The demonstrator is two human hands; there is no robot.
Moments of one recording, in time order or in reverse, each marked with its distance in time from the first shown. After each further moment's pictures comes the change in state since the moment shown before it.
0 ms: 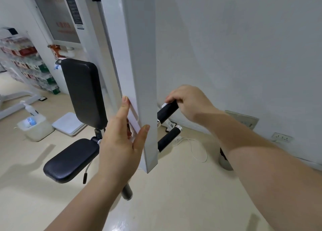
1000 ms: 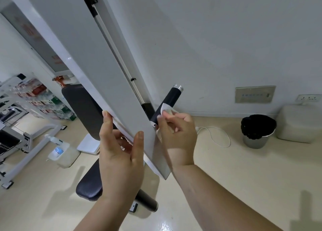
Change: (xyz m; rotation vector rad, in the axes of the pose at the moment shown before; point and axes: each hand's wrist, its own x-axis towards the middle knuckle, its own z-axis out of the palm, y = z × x) left_hand -0.005 0.005 0.008 0.012 -0.030 0.010; right_hand -0.066 -0.095 0.082 0.924 0.857 0.733
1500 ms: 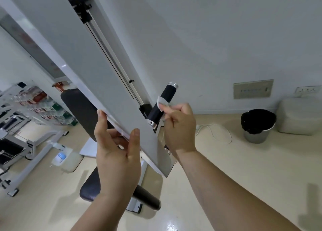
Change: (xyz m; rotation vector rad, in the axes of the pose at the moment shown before) left_hand -0.004 0.008 0.000 -0.041 0.021 0.003; right_hand 0.018 0.003 -0.019 -0.140 -0.095 -0.184
